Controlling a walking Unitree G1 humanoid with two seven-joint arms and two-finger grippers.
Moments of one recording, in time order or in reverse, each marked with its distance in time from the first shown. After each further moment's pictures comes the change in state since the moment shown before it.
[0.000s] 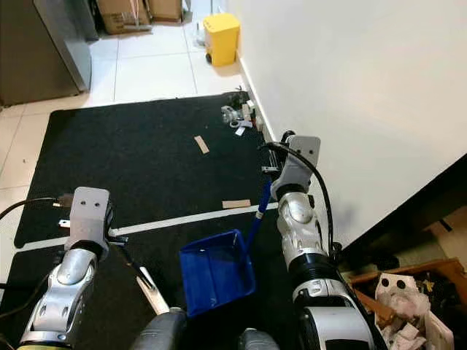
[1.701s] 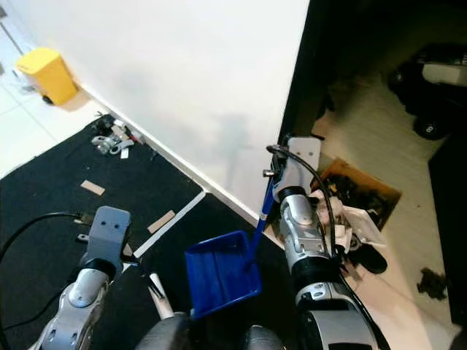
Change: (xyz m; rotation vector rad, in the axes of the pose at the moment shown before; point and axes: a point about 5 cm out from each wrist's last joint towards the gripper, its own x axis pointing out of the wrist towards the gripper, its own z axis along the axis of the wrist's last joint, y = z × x) left arm -0.021 -0.025 -0.014 0.066 -0.013 -0.127; right arm -0.003 -0.005 -0.002 -0.041 0.002 -0.034
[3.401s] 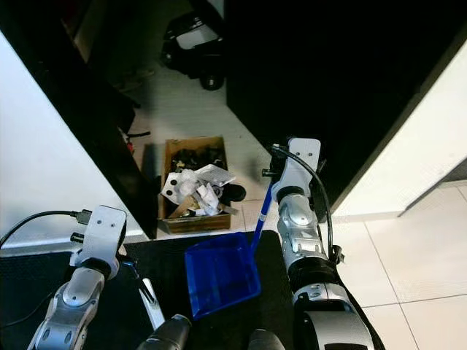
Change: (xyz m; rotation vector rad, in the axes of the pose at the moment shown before) left arm 0.000 0.002 -0.001 0.009 0.002 -0.004; right arm -0.001 0.000 -0.001 0.006 0.001 -0.004
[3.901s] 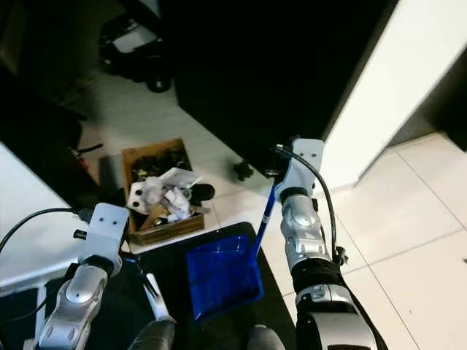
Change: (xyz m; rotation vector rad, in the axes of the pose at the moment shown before) left arm 0.002 0.001 0.004 0.000 -0.020 0.002; right arm -0.001 -0.001 0.000 -0.001 -0.002 0.002
